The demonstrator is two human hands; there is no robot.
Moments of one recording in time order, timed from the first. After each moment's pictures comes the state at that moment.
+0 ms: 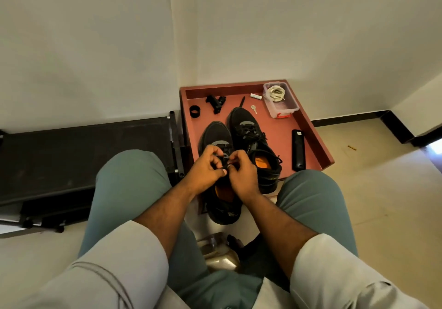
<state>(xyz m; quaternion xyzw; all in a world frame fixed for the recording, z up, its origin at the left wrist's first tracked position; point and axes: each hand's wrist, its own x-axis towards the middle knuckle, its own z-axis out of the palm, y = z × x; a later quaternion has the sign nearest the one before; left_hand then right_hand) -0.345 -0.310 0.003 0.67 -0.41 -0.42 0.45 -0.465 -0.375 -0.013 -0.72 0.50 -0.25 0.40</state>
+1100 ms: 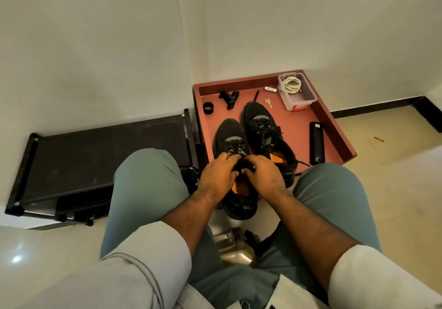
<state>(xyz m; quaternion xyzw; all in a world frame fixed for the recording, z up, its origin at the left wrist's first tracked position) -0.360 -0.300 0.000 0.79 -0.56 -0.20 0.17 -0.485 -0.377 0.013 -0.84 0.44 -0.06 0.30</state>
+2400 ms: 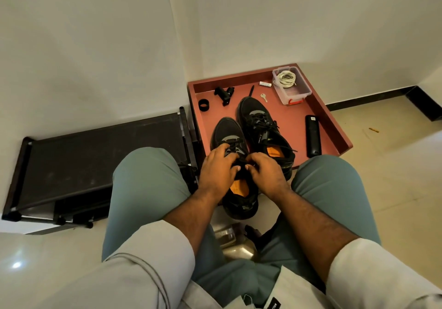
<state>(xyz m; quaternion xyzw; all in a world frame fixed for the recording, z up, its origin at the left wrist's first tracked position) -0.363 -0.301 -0.011 0.78 -0.57 -0.13 0.21 -0.500 -0.377 0.002 -0.84 0.43 -0.11 0.30</state>
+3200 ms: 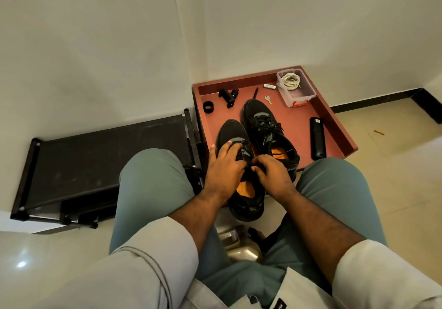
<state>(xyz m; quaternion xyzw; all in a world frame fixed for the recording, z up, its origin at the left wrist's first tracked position) -0.367 -0.300 0.007 0.76 -0.64 -0.05 0.11 -0.505 -0.379 0.000 -0.84 0.42 -0.12 0.32</state>
